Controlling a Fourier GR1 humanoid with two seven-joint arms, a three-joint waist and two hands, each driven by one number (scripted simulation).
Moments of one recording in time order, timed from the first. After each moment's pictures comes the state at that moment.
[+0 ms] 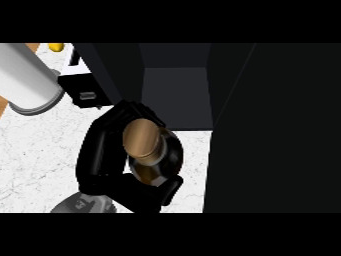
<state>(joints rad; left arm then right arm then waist) -0.24 0.01 -0.40 -1.84 0.14 0.36 0.07 -0.07 -0.06 0.00 -2.46 -0.16 0.17 0.63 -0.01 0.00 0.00</state>
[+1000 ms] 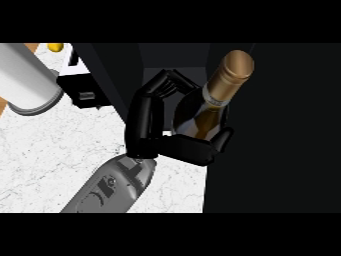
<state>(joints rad) -0.56 0.00 -0.49 -1.56 0.14 0.68 0.05 -0.07 -0.06 -0.01 -2.43 -0.17 0.20 0.62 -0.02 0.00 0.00</state>
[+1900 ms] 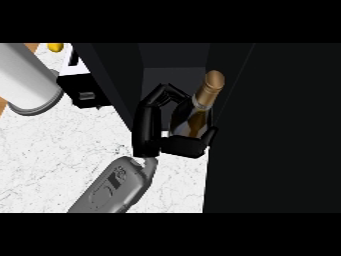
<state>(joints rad) -0.51 0.00 -0.52 -1.34 0.28 0.70 -0.22 -0.10 -0.08 -0.01 -2.44 -0.18 0.18 0.65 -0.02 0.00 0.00</state>
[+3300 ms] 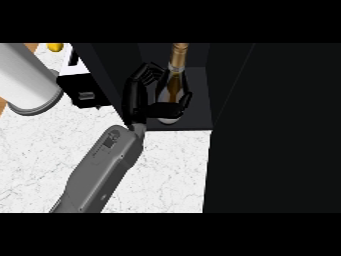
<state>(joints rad) -0.68 0.00 -0.29 -0.95 0.38 0.54 -0.40 -0.10 -0.07 0.00 -2.43 -0.18 0.16 0.63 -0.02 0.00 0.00</state>
